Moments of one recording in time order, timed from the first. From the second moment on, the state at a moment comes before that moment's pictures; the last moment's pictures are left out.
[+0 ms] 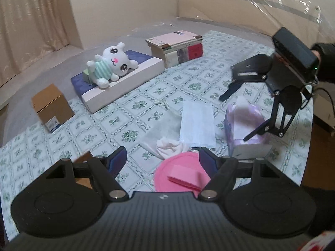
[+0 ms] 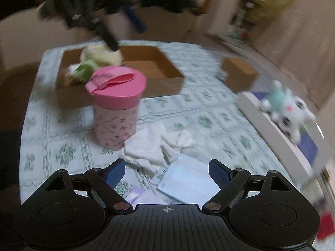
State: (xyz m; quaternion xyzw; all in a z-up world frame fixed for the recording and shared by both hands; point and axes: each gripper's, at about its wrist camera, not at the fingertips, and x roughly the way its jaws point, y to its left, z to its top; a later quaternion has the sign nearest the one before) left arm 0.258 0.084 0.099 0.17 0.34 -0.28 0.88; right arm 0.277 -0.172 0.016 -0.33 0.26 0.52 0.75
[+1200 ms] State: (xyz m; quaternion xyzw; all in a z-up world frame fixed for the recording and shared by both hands) left arm 0.392 0.139 0.051 0.14 0.40 -0.29 0.86; right arm 0.334 -0.058 -0.071 -0.43 0.33 0.60 0.59
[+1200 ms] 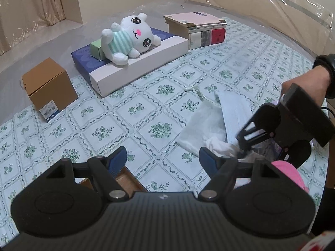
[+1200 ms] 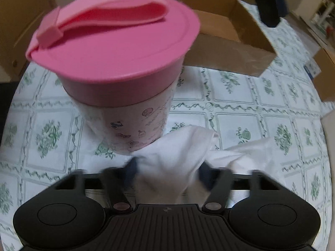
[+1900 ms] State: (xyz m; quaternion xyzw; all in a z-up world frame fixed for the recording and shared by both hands) left arm 0.392 0.044 0.098 0.20 0.40 -0.33 0.83; right arm 0.335 -0.206 0.064 -0.18 0.30 0.43 0.83
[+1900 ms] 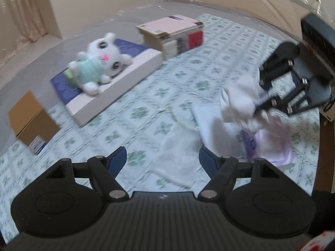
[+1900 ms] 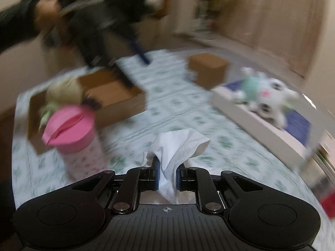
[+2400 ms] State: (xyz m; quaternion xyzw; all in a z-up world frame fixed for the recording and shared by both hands) left arm 0.421 -0.097 0.018 0.24 0.49 -0.36 0.76; right arm 0.338 -0.299 0.066 -0.12 0.33 0.29 0.89
